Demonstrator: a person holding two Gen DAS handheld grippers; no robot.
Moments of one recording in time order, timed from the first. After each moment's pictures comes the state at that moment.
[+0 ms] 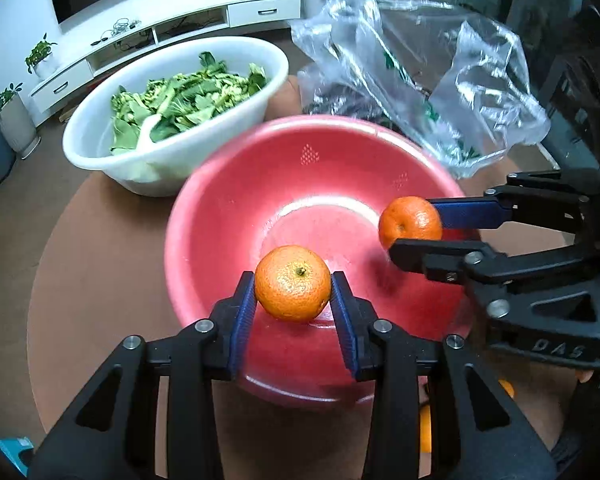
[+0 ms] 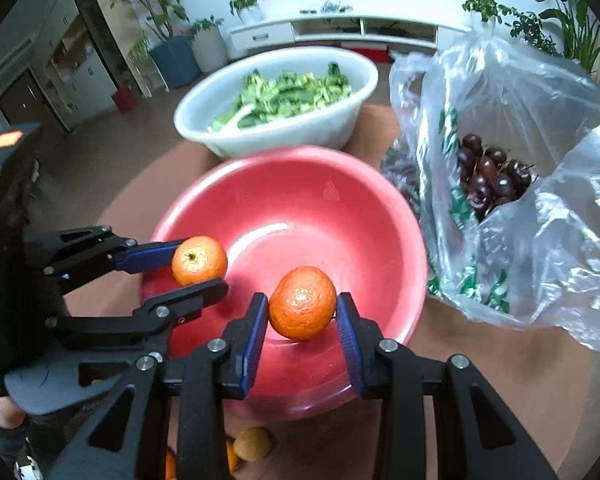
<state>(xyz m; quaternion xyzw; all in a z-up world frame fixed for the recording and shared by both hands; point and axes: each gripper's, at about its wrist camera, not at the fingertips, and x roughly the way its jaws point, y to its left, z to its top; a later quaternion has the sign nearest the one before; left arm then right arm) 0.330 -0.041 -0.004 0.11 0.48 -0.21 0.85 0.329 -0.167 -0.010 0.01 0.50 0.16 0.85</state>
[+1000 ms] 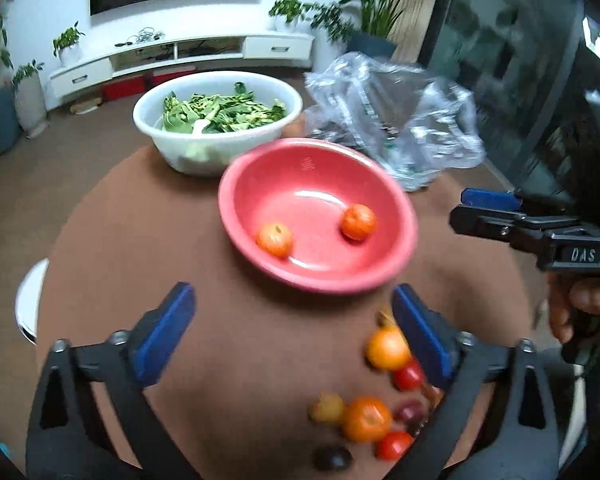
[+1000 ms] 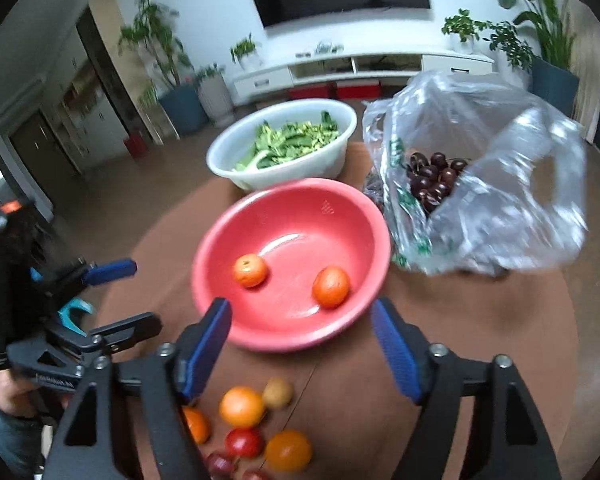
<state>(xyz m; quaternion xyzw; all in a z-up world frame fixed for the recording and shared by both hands) 0.221 0.037 0.048 0.01 0.42 -0.23 0.88 0.241 -0.206 0.041 0.07 0.41 0.17 0.89</state>
